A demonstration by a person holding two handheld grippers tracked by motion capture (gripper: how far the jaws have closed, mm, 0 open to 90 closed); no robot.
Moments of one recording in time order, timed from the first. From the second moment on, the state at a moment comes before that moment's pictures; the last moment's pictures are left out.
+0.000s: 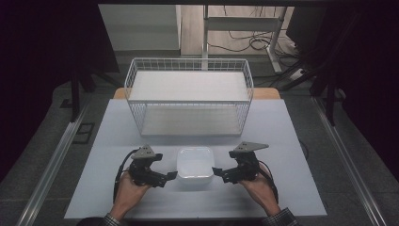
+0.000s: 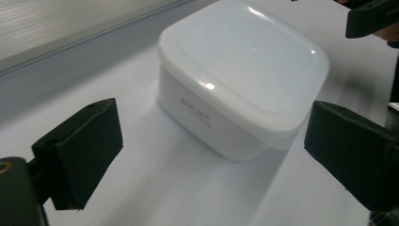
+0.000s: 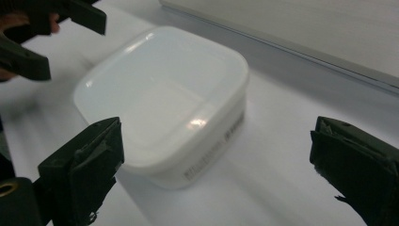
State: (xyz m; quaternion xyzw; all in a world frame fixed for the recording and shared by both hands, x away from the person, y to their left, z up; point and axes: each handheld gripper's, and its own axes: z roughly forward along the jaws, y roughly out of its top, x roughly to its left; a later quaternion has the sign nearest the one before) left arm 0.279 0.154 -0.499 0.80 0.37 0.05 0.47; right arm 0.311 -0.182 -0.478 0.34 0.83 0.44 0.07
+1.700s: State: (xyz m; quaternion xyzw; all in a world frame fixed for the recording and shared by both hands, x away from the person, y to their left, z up) left arm 0.286 0.146 -0.497 0.74 0.44 -0.02 0.50; right arm 0.304 -0.170 -0.467 0.42 0.80 0.42 0.03
